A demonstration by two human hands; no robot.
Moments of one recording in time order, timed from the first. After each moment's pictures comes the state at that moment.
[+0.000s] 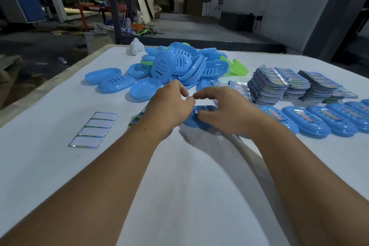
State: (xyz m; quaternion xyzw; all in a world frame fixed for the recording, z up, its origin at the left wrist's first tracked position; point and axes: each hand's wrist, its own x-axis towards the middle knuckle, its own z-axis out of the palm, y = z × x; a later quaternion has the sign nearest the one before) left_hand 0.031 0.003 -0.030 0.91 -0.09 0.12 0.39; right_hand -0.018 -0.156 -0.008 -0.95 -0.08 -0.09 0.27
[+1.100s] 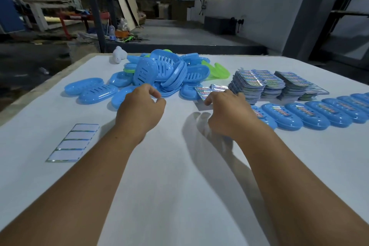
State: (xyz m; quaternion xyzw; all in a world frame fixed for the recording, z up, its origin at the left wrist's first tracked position) left_hand 0.030 0.015 -0.021 0.91 -0.05 0.15 0.38; right_hand -0.030 -0.176 -0.002 -0.99 0.09 -0.09 0.07
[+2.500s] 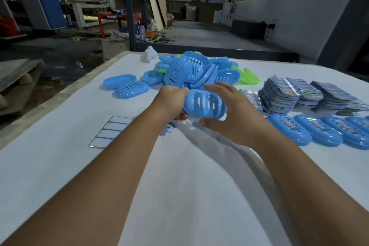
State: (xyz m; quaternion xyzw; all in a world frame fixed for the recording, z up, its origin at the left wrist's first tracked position) left_hand 0.036 0.022 -0.008 0.75 0.00 -0.03 0.66; right_hand -0.019 -0.154 -0.014 -0.94 -0.13 -0.17 0.26
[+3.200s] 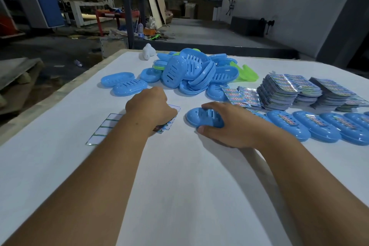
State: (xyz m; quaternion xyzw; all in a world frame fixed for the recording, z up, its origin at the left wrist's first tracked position) left_hand 0.033 0.052 -0.007 0.99 0.03 0.06 0.13; right_hand -0.022 -0.160 -0.020 -0.98 -0.10 -0.02 0.15
